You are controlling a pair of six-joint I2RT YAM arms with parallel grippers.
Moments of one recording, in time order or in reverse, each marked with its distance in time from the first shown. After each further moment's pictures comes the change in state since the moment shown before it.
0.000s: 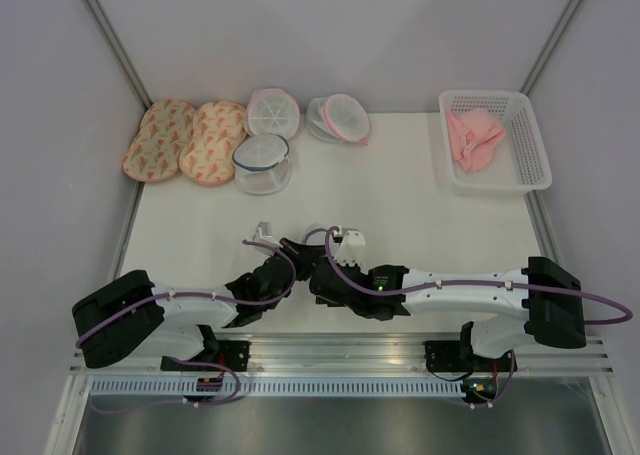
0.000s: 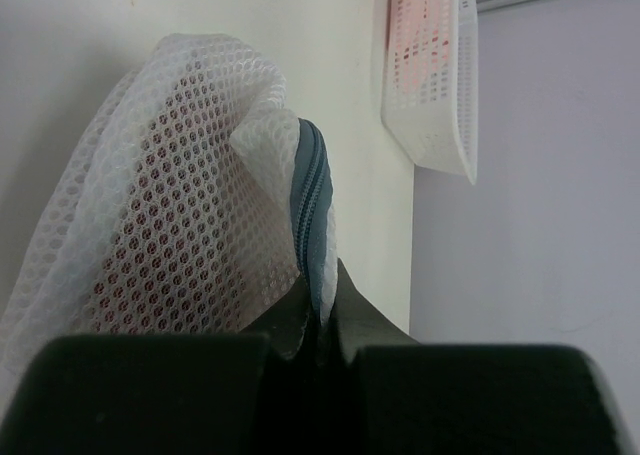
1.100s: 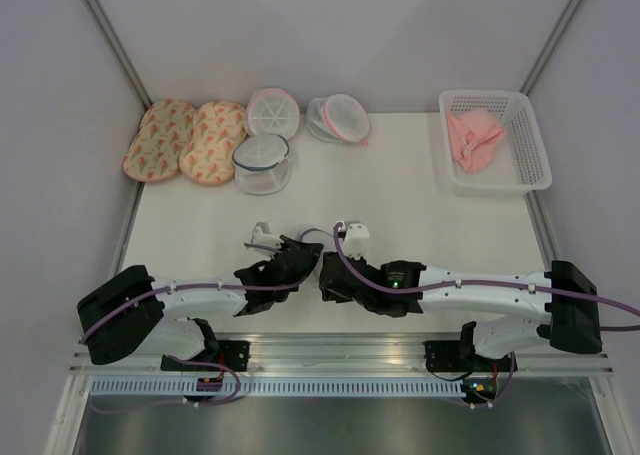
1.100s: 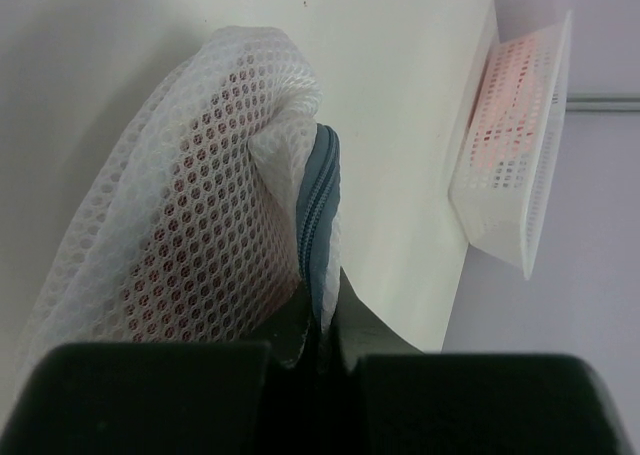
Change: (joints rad) left arm 0.003 0.037 0.187 -0.459 -0.113 -0.254; right arm -0.023 -0.093 0.000 -0.038 -0.015 -0.150
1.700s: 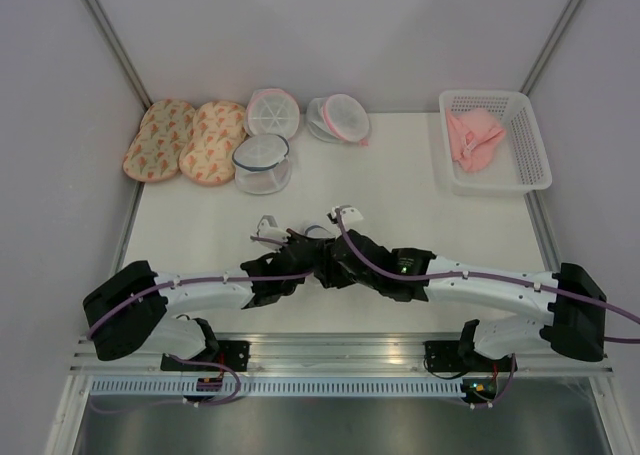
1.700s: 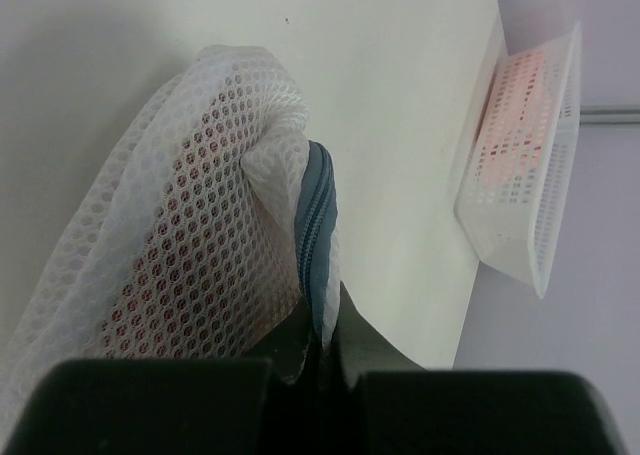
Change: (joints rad) left arm 0.001 0.036 0.090 -0.079 -0.002 0.017; right arm -0.162 -0.056 -0.070 0.232 -0.259 -0.281
